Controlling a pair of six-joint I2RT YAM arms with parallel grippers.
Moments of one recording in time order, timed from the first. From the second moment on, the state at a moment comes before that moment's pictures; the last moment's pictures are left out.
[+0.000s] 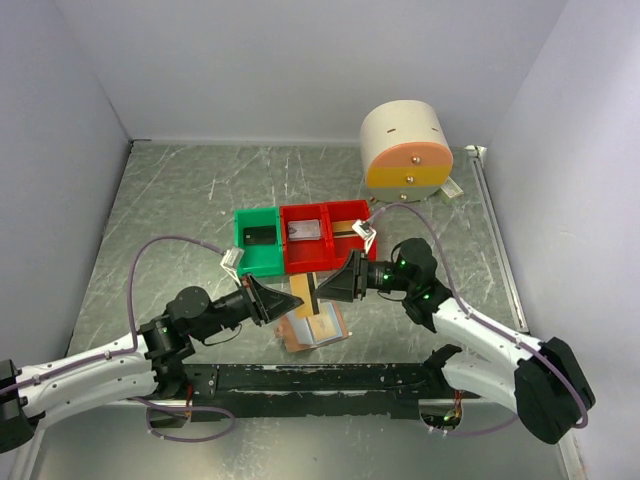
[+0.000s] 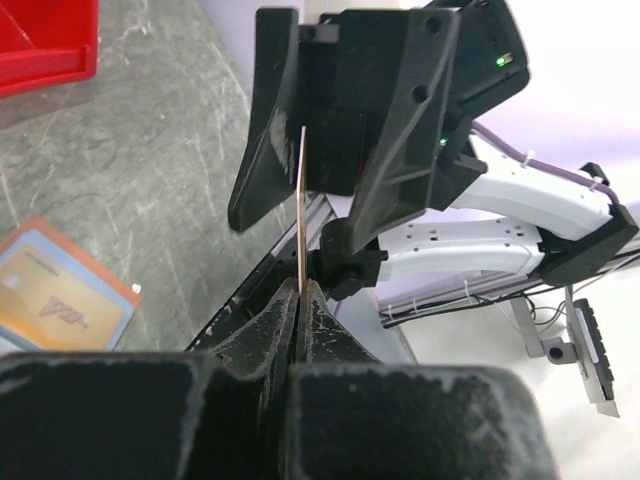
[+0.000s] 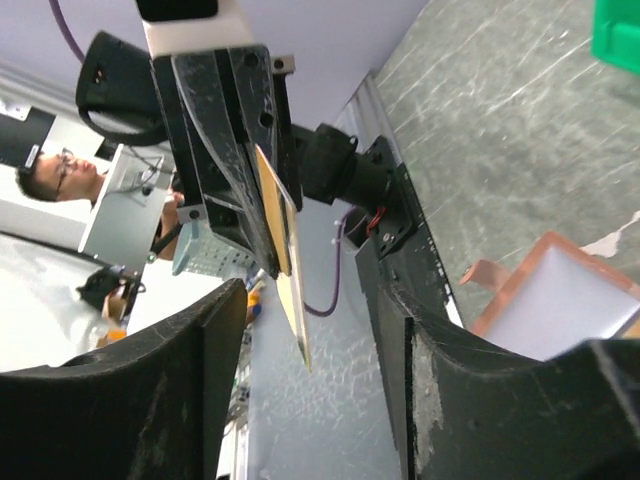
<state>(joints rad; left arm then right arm) -1.05 0.64 0.30 0.35 0.02 -1.00 0.58 1.01 0.42 0.54 -0.89 0.97</state>
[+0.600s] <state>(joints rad) -1.05 0.58 0.30 0.35 0.03 -1.00 0.63 1.11 0.43 0.73 -0.95 1.07</state>
